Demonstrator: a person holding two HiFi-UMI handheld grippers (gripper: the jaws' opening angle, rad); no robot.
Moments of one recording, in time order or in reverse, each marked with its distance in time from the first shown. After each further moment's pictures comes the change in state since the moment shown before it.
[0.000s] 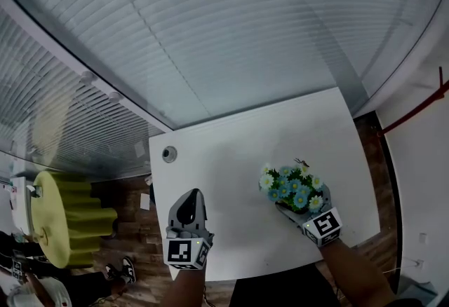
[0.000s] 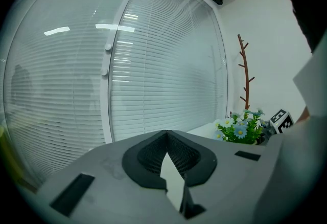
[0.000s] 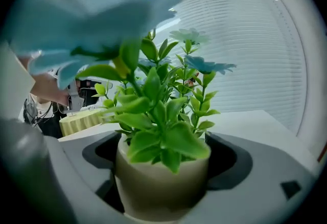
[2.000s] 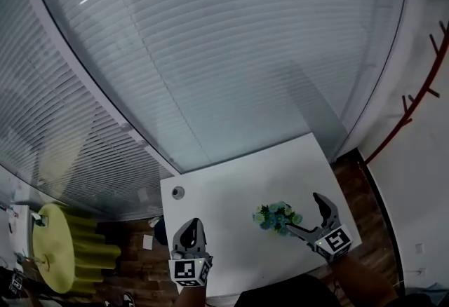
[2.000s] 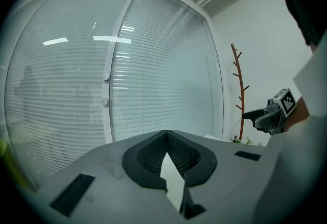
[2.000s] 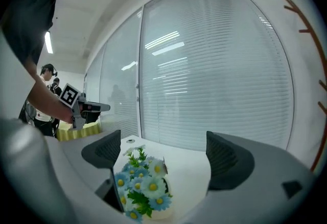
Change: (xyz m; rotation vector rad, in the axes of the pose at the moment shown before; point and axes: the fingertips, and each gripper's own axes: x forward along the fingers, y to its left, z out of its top) left arm -0.043 -0.008 0.064 0.060 -0.096 -0.016; right arm -0.100 -0.005 0.126 -0.062 -0.202 -0.054
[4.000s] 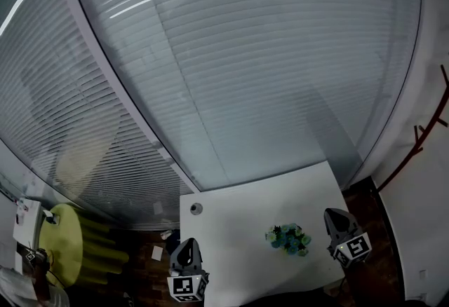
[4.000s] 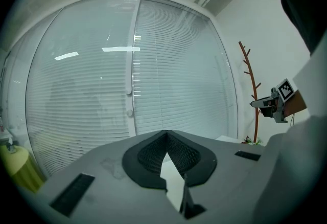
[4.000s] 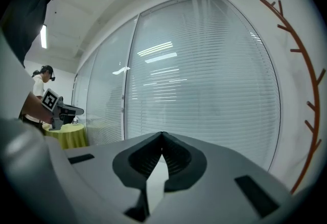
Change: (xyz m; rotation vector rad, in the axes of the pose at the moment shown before) left arm -0.051 0.050 0.019 0.040 -0.019 0.167; right arm -0.014 -0.060 0.047 -0.054 -0.068 -0.128
